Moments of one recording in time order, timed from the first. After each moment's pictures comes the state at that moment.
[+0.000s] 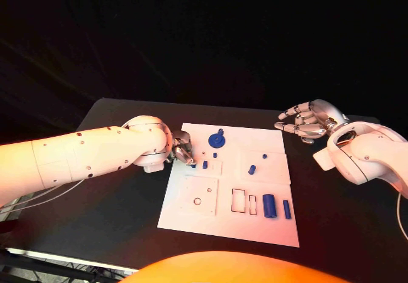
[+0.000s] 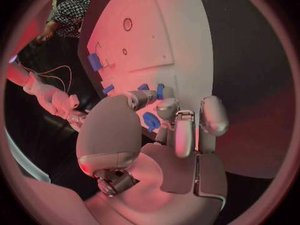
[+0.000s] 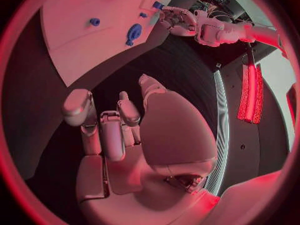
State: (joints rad) left arm 1.19 -0.82 -0.04 1.53 -1.13 0.12 -0.56; left_hand 1.15 -0.23 0.79 0.20 0.26 0.88 0.05 0.77 0.71 1.31 -0.03 1.18 0.90 1.47 -0.07 1.55 1.31 0.11 1.28 0.04 1.38 1.10; right arm 1.32 -0.89 -0.17 1.56 -0.82 -0.51 -0.10; right_hand 1.38 -0.15 0.15 0.29 0.28 0.85 0.17 0.24 0.34 1.25 0.08 1.24 1.15 1.47 0.00 1.49 1.31 0.10 1.32 0.11 1.07 1.18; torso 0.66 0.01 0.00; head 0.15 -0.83
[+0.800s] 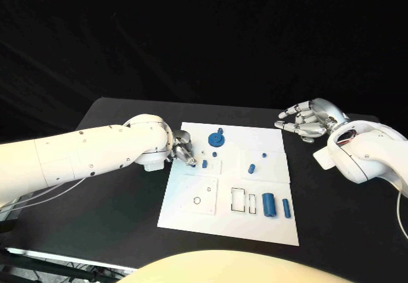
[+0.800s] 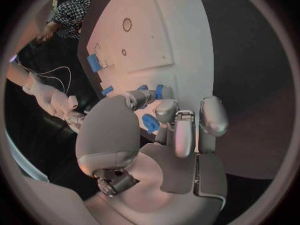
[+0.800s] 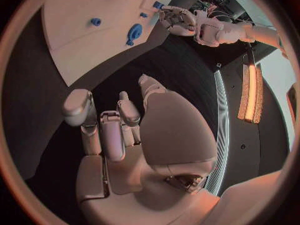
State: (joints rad) left arm 1.19 -0.80 -0.04 1.51 -1.13 0.15 -0.57; left_hand 1.12 -0.24 0.77 0.18 0.33 0.91 0.05 0.77 0.71 1.35 -0.03 1.20 0.94 1.47 -0.08 1.56 1.31 0.11 1.28 0.03 1.38 1.10; right arm 1.32 -0.89 -0.17 1.56 -0.82 -0.51 -0.10; right_hand 1.38 -0.15 0.16 0.29 0.28 0.85 0.17 0.24 0.34 1.25 0.08 1.24 1.15 1.47 0.00 1.49 1.31 0.10 1.32 0.11 1.07 1.18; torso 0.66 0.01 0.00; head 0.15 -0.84
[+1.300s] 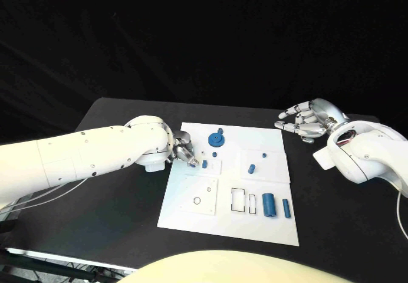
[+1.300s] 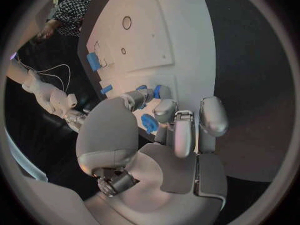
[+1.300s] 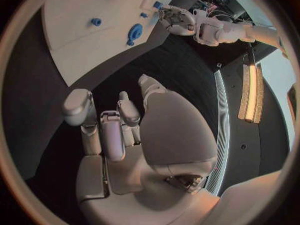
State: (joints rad) left arm 1.18 -0.79 -0.05 1.50 -1.11 0.13 -0.56; left_hand 1.06 -0.23 0.68 0.15 0.30 0.94 0.02 0.73 0.71 1.35 -0.04 1.19 0.95 1.47 -0.08 1.56 1.31 0.11 1.29 0.03 1.38 1.10; right arm 1.32 -0.89 -0.17 1.56 -0.82 -0.51 -0.11; right_hand 1.38 -0.15 0.16 0.29 0.28 0.85 0.17 0.24 0.34 1.25 0.08 1.24 1.15 1.47 0.00 1.48 1.31 0.10 1.32 0.11 1.06 1.18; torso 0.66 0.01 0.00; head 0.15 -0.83
